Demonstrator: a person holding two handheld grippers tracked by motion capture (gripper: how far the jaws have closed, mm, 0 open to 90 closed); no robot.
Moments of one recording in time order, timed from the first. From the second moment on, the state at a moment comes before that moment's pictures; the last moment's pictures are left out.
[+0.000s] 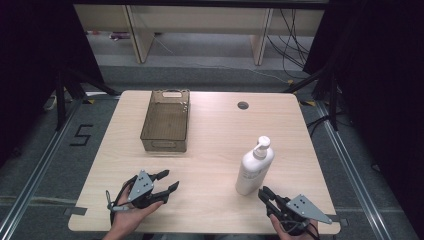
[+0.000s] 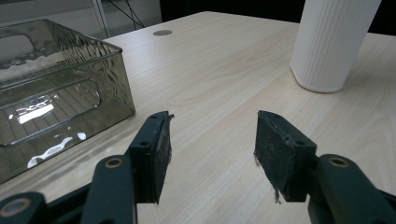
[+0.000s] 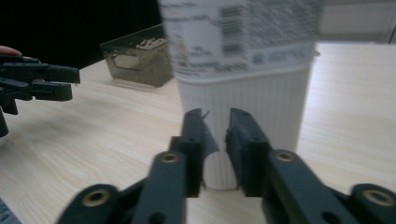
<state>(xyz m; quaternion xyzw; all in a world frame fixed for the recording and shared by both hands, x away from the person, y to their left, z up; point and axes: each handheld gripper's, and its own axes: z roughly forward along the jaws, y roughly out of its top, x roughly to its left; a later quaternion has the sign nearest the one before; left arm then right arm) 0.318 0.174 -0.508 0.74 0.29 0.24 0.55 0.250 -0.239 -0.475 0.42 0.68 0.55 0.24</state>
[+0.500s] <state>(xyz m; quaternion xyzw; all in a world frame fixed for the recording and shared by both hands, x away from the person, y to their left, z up) 0.315 0.173 -0.514 0.75 0.30 0.22 0.55 0.272 -0.226 -0.462 0.41 0.70 0.52 0.27</state>
